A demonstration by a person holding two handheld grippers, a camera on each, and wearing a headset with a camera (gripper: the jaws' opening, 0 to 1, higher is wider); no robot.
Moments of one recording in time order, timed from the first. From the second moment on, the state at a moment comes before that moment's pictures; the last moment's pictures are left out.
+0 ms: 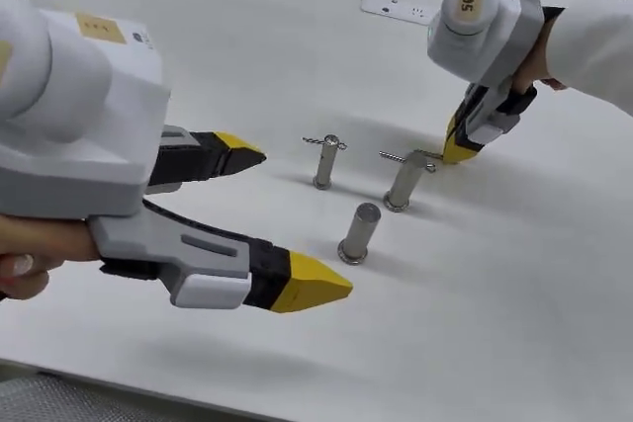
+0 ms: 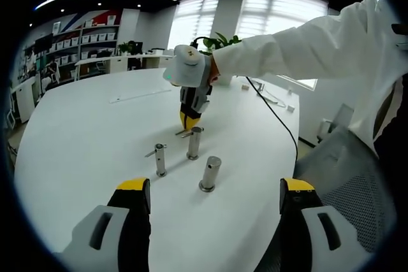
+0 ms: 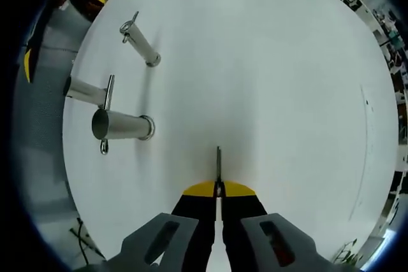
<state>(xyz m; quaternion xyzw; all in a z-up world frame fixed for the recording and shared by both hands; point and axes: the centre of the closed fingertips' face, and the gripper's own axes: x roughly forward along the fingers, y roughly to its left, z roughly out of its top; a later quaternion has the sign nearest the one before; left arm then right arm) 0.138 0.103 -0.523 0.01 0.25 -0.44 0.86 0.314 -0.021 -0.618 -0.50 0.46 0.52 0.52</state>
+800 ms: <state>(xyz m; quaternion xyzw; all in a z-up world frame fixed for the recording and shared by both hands) 0.141 0.085 -0.503 0.03 0.24 -0.45 0.86 0.241 -0.031 -0.551 -0.42 0.40 0.55 0.60</state>
